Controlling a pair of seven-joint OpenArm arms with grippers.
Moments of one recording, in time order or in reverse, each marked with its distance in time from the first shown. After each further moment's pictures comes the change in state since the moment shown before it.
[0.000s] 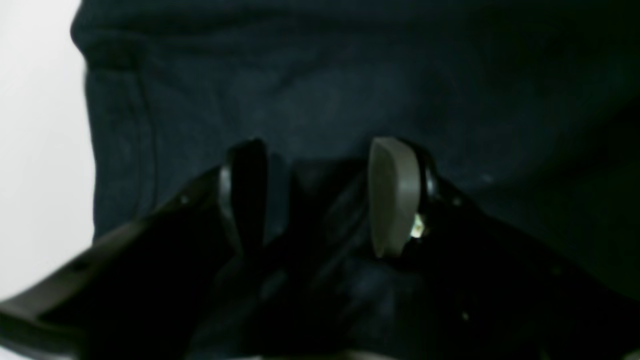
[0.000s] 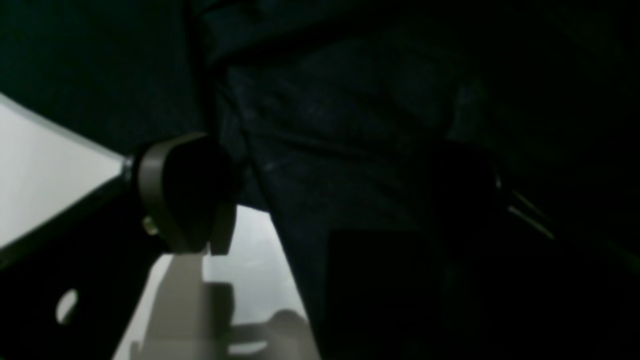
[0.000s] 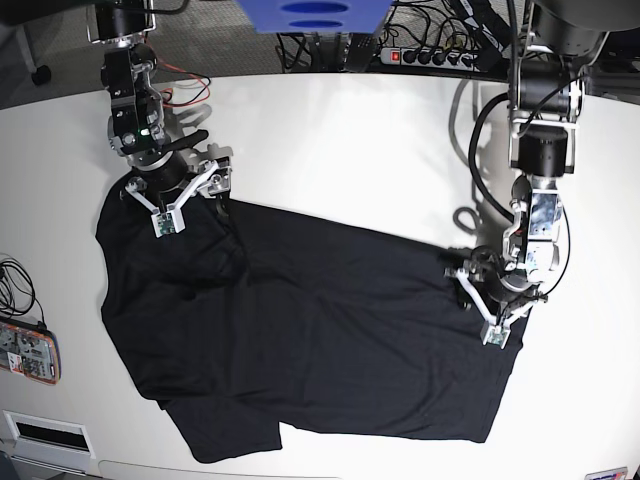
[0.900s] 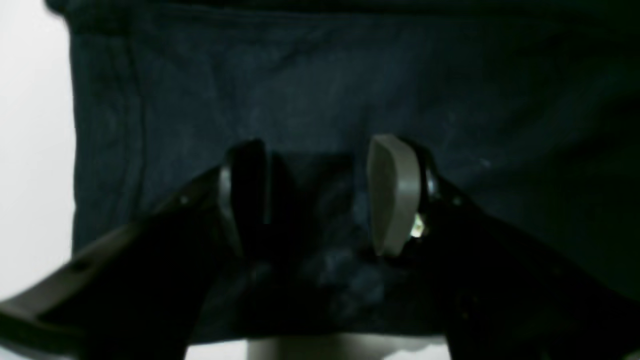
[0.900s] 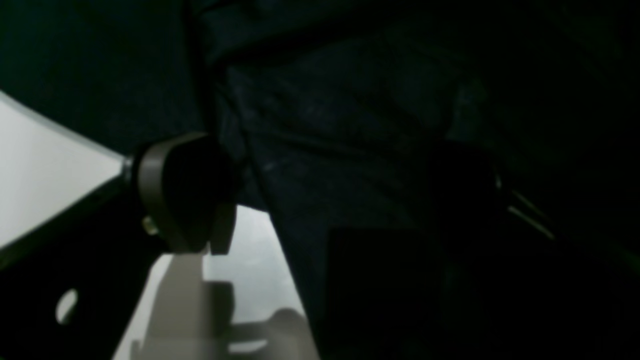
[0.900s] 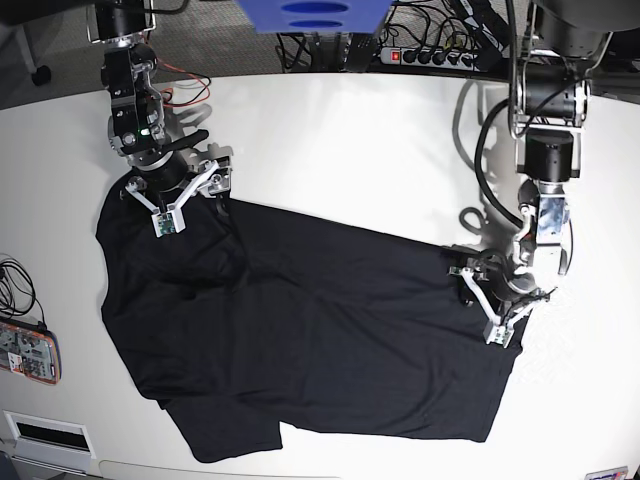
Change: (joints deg) left arm 0.2 -2.0 -0.3 0.1 -2.8 -5.2 7.0; right arm 0.0 0.0 0.0 0.3 0.0 0.0 -0.2
